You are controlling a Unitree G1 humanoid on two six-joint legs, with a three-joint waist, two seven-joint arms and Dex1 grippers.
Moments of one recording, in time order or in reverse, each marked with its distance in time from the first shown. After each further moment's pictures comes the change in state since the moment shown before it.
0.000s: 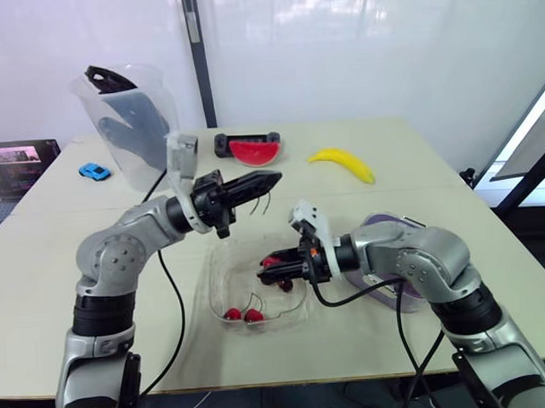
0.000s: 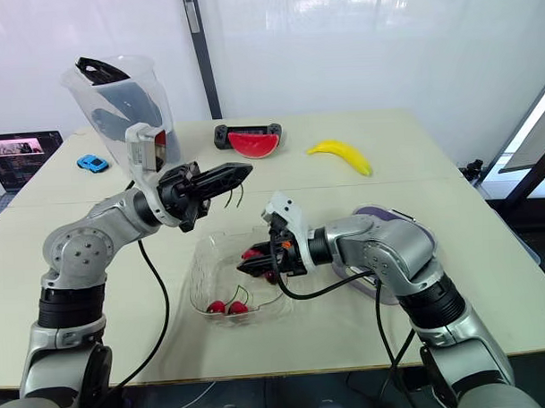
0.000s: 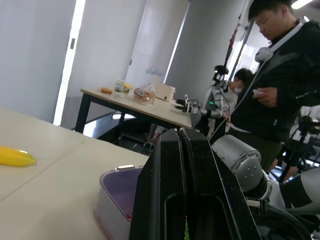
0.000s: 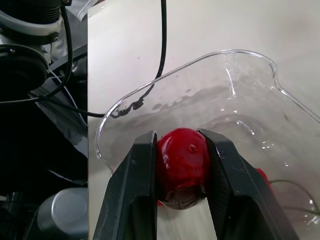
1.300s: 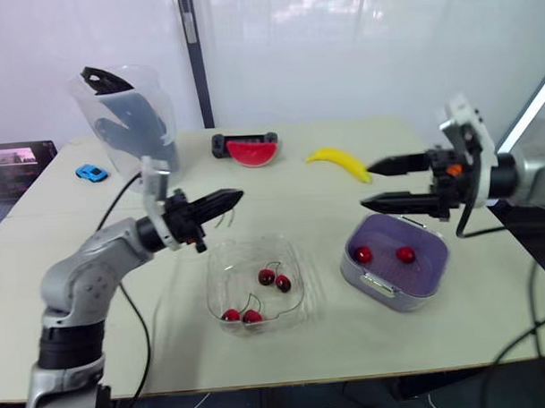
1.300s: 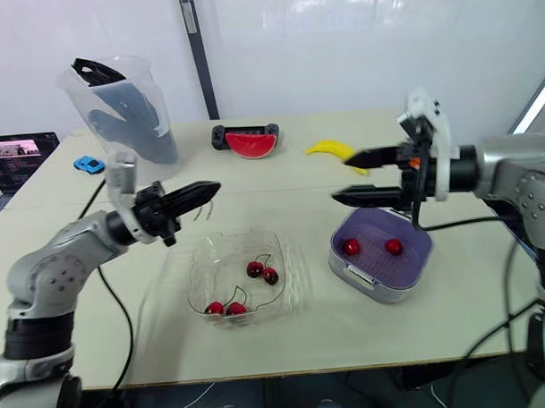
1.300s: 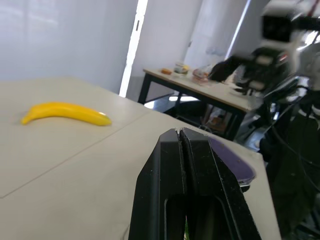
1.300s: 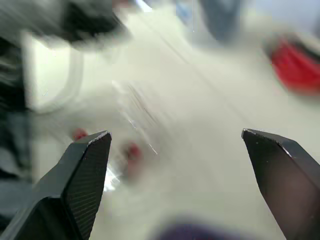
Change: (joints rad) left arm 0.221 0.141 0.108 -0.071 0.096 -0.061 0.056; right arm -0.115 -0.403 -0.408 0.083 0.078 -0.052 0.349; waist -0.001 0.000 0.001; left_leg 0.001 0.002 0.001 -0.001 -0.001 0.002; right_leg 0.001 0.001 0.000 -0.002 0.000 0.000
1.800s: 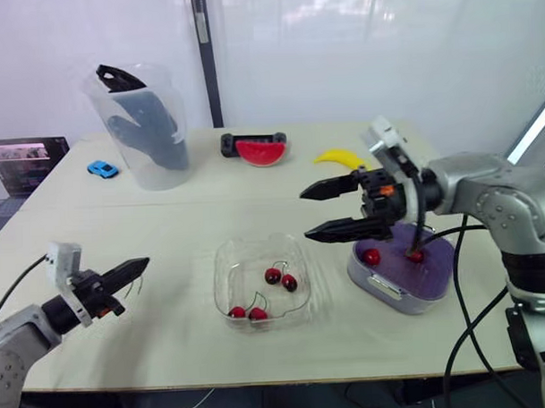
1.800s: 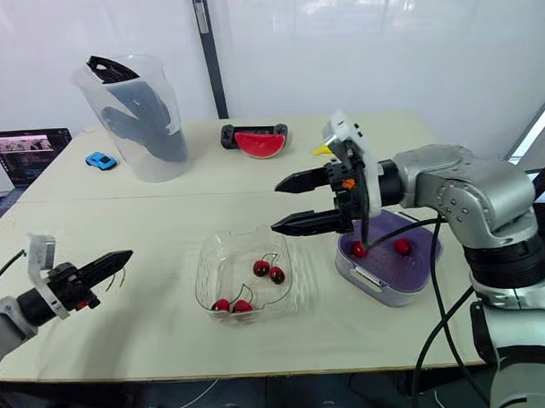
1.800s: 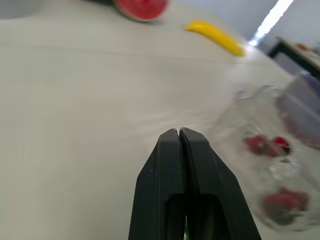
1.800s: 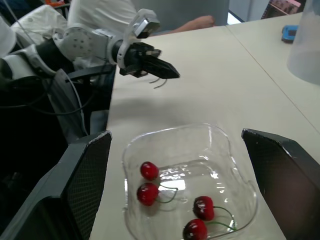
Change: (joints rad) left arm 0.519 0.112 0.296 0.103 0.080 -0.038 0.067; right arm -0.068 0.162 0.220 0.004 -0.021 -0.056 0.004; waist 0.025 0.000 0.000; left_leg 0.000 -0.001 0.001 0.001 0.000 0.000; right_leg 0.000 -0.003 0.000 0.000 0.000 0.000
